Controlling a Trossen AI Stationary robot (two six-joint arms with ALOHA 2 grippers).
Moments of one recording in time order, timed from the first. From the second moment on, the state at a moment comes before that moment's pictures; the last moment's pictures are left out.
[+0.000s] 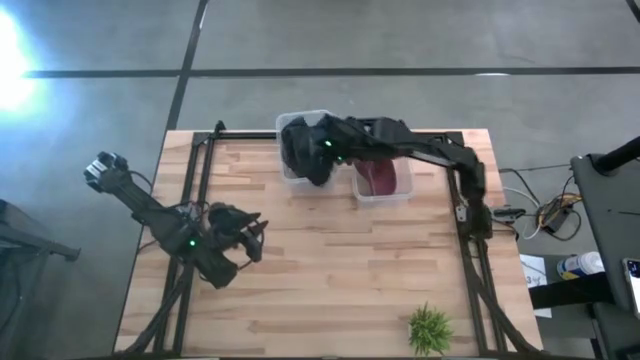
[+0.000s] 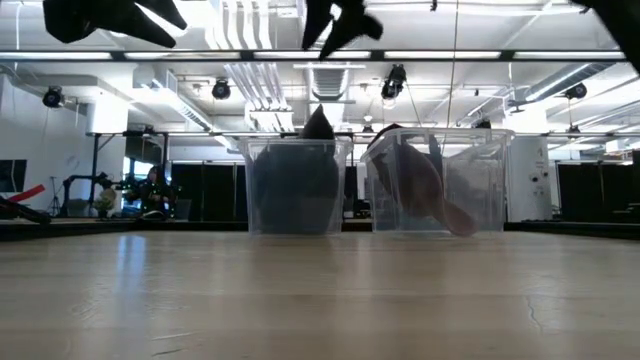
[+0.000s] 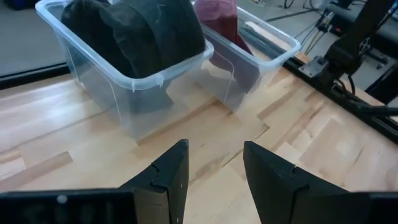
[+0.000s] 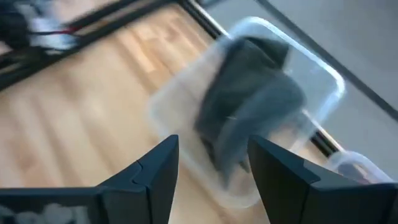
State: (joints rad) left arm -0.65 1.17 1.01 -0.91 -1.05 -1.37; right arm -0.14 2.01 2.28 -1.16 0.34 0.41
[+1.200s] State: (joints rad) left arm -0.06 0.54 0.32 0.28 0.16 -0.43; right arm 0.29 0.83 0.42 0.48 0.33 0.57
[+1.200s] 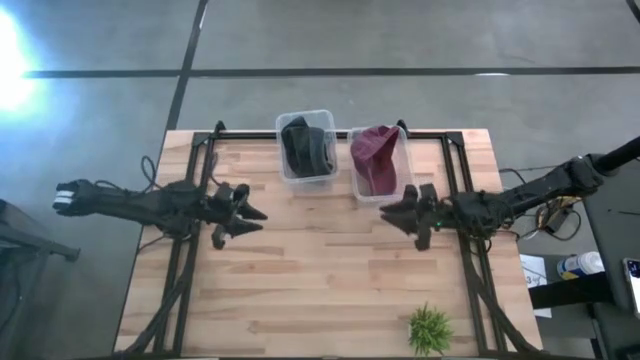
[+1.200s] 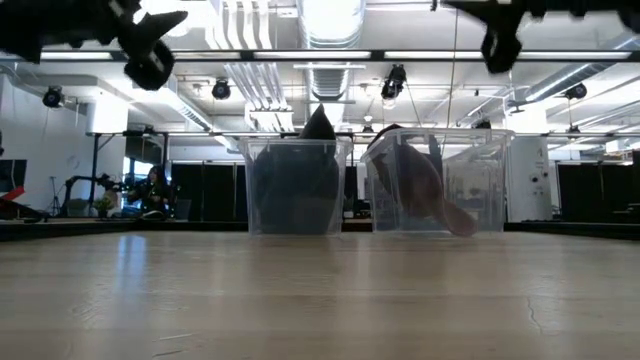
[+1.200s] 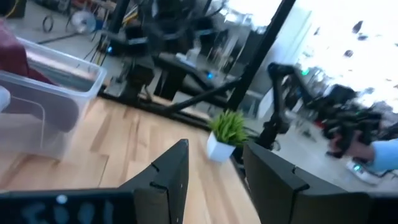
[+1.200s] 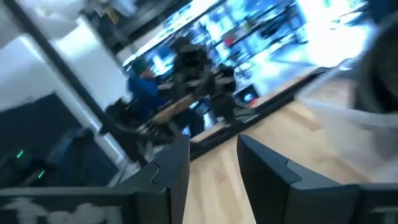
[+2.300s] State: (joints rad) left arm -0.06 0.31 0.01 0.30 0.07 -0.63; right arm 0.29 0.80 0.01 0.52 0.34 0.62
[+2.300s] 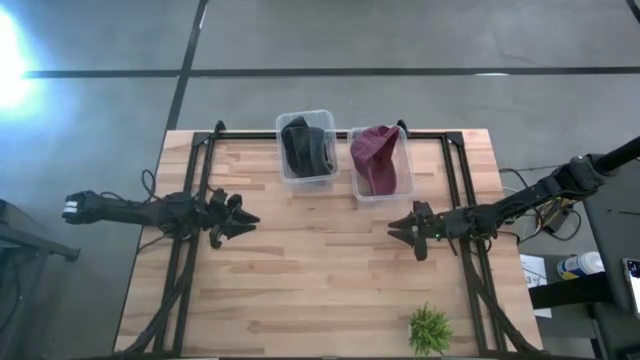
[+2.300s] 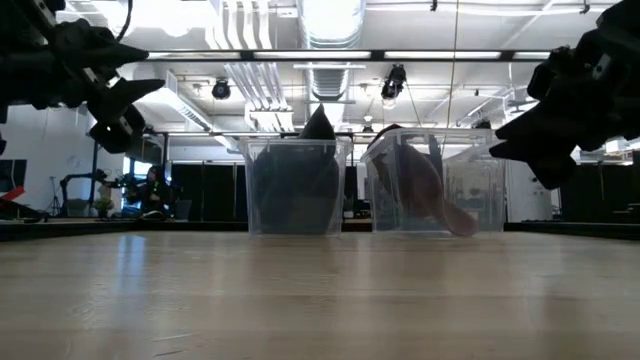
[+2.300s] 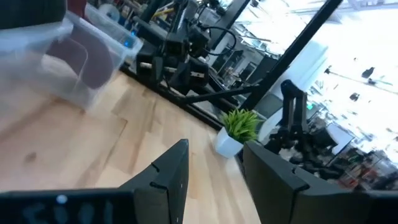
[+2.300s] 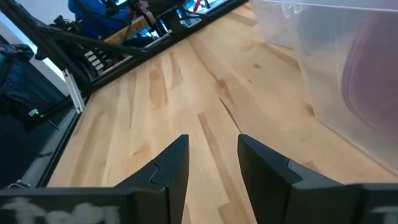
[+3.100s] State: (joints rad) left arm 0.03 0.00 0.01 0.03 0.11 -0.05; right arm 0.29 0.80 0.01 0.52 0.34 0.62
